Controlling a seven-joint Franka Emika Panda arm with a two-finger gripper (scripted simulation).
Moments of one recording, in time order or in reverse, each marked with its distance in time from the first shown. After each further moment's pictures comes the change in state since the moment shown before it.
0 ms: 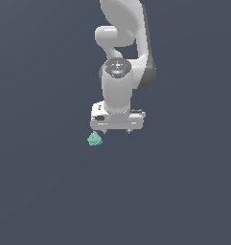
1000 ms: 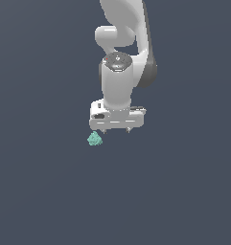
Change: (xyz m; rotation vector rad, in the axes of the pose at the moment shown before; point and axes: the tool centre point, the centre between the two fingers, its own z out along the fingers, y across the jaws) arm 0.007 0.001 -0.015 -0.006 0.023 -0.064
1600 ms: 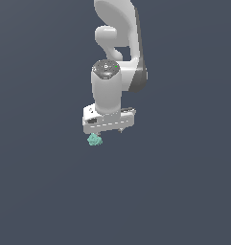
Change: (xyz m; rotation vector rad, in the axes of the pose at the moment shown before) arm -0.010 0.029 0.021 -0.001 -0.008 -0.130
